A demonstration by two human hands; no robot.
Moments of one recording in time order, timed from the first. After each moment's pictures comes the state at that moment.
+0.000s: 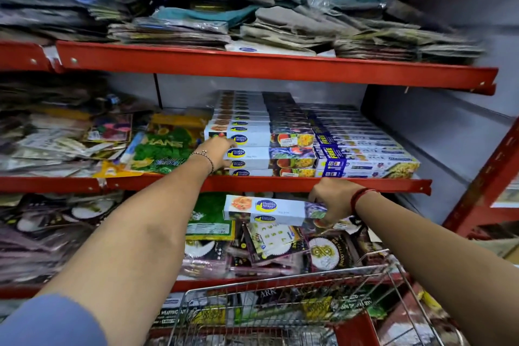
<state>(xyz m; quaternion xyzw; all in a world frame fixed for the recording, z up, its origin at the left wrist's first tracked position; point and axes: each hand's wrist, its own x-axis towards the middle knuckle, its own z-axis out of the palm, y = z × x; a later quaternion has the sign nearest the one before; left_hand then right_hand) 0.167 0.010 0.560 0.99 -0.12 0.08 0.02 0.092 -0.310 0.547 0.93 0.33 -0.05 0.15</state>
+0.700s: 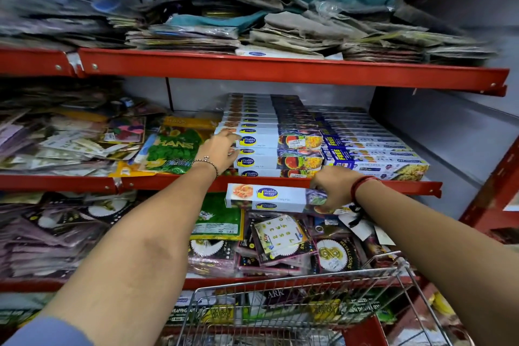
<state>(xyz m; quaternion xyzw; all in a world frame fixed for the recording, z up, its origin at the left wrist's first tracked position) 0.121 0.013 0.572 0.97 -0.08 0.20 0.12 0.103 -0.294 0.566 0.94 0.30 -0.04 0.14</state>
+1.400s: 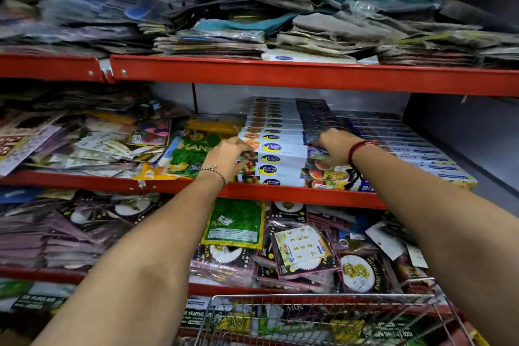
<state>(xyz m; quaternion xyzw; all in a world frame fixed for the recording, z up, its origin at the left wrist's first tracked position) 0.119 0.039 0.569 0.97 -0.08 0.21 0.07 0.188 -0.241 0.625 0.96 0.25 0.05 0.13</state>
